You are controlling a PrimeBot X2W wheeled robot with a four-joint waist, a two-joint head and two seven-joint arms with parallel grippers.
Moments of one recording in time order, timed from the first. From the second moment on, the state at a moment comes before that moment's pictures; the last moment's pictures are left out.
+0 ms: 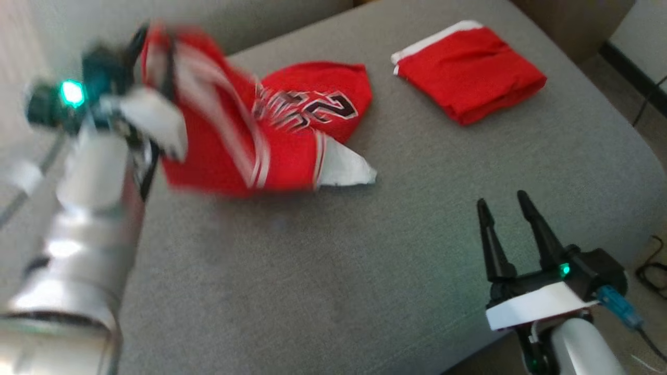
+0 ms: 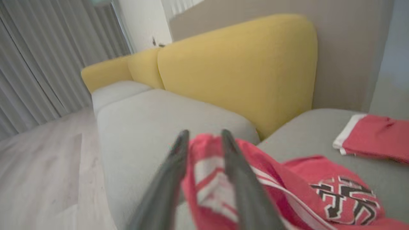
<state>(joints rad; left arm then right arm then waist) -1.00 0.17 -0.30 1.12 -0.13 -0.12 -0.21 -0.05 -0.10 0.16 0.19 0.19 0.12 -0.25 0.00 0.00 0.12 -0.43</state>
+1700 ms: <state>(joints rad) 0.22 0.05 -0.30 0.16 -0.21 0.28 -0.25 0.20 -0.05 0.06 0.26 0.18 0.12 -0.25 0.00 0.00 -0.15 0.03</state>
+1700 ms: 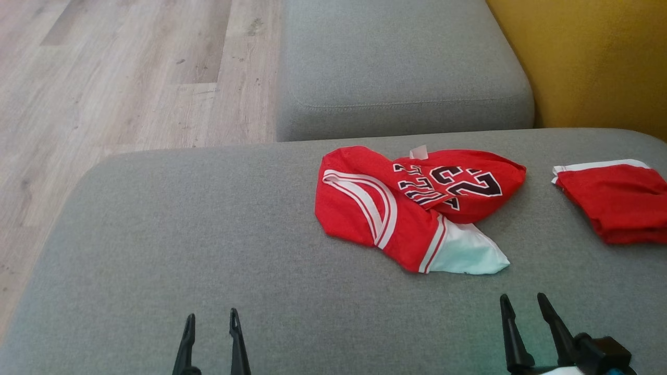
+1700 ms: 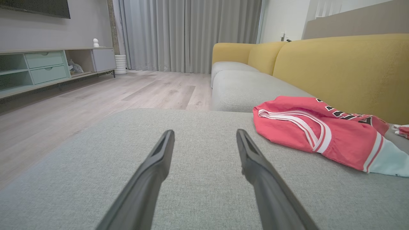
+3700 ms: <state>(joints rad) -0.61 0.05 -0.86 0.92 -1.14 0.05 -0.21 -0.03 -0.10 0.25 0.15 0.20 0.12 -0.25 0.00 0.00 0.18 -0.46</state>
